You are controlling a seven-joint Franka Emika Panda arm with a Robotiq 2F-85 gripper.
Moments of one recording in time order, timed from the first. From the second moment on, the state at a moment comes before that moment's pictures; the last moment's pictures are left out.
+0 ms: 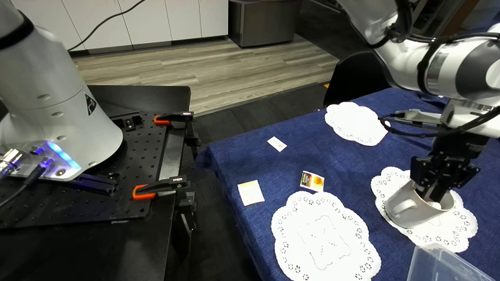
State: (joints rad) arm 0.00 1.28 -0.24 -0.82 -0.21 2.02 1.73
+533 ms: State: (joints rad) arm -0.01 1.34 -0.24 -0.72 -0.21 1.95 1.73
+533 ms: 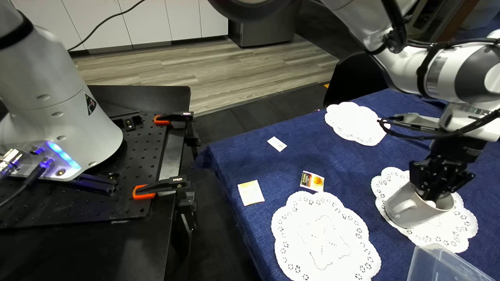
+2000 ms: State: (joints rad) arm 0.03 1.21 -0.26 -0.70 -0.28 1.87 1.73
